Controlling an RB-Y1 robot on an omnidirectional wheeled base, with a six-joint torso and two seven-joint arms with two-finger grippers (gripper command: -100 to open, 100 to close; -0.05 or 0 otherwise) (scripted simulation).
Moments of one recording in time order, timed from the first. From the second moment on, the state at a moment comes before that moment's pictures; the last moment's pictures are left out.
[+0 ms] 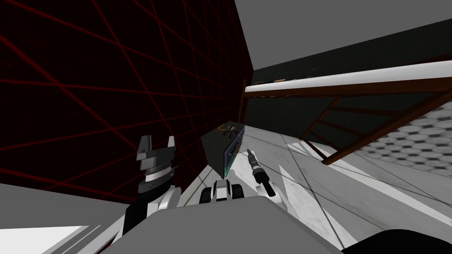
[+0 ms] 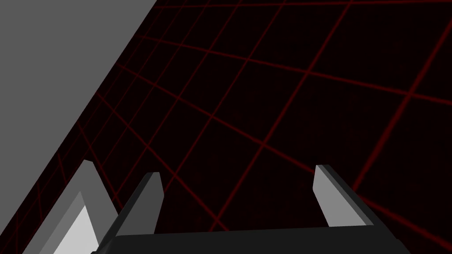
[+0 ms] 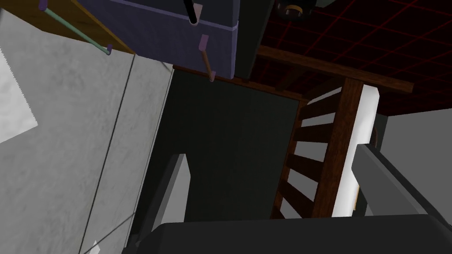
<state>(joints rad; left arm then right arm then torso) 0.55 0.00 -0.05 -2.33 0.12 -0.65 -0.04 0.50 -0.17 0.06 -1.93 0.24 0.01 -0.12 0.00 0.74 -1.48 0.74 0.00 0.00</state>
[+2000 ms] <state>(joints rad) 0.55 0.00 -0.05 -2.33 0.12 -0.65 -0.04 0.46 -0.17 0.20 -1.52 0.64 0.51 -0.11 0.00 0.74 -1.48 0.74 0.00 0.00</state>
